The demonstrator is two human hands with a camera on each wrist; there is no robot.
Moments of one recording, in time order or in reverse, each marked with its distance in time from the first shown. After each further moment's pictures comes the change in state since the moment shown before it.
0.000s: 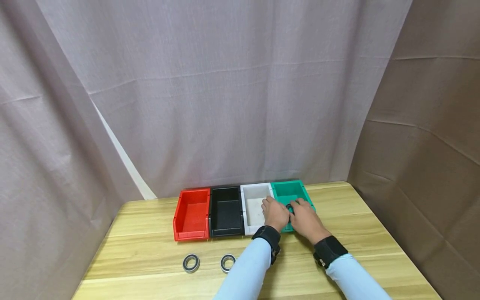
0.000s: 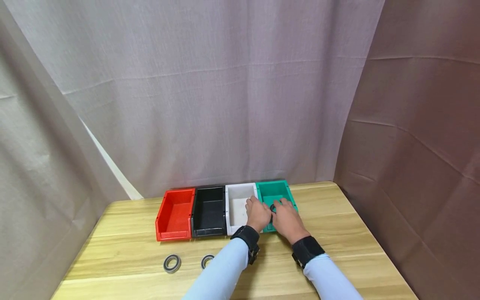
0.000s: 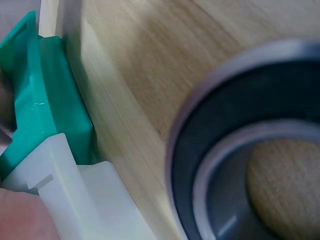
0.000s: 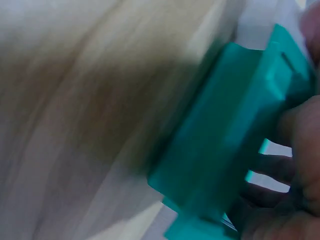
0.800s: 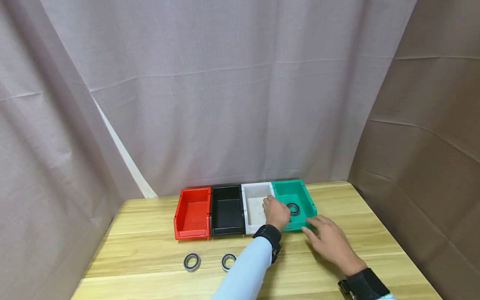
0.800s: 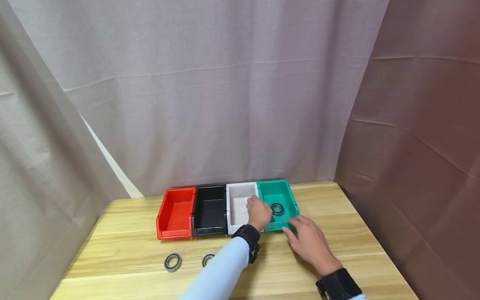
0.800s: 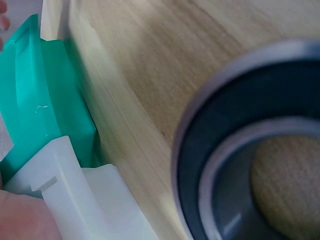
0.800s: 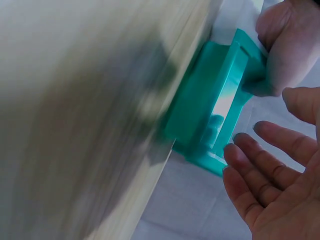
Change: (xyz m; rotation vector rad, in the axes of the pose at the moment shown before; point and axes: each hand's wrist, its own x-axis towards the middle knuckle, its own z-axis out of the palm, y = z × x) left_hand 0.003 -0.004 0.004 -0.015 0.015 -0.004; right_hand -0.077 0.011 -0.038 0.086 0.110 -0.050
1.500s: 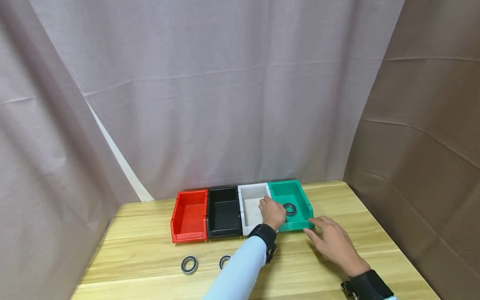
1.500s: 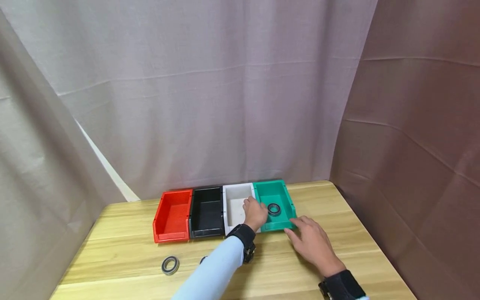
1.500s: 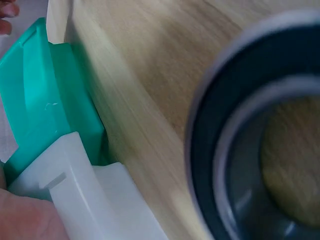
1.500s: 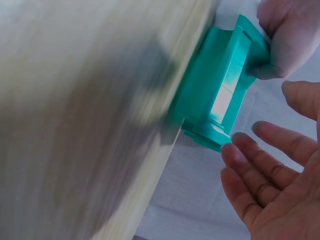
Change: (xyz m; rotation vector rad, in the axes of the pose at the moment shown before) left_hand 0.001 0.001 -0.003 -0.038 -0.031 -0.001; right_hand -0.010 0.007 -0.012 -0.002 0.004 0.055
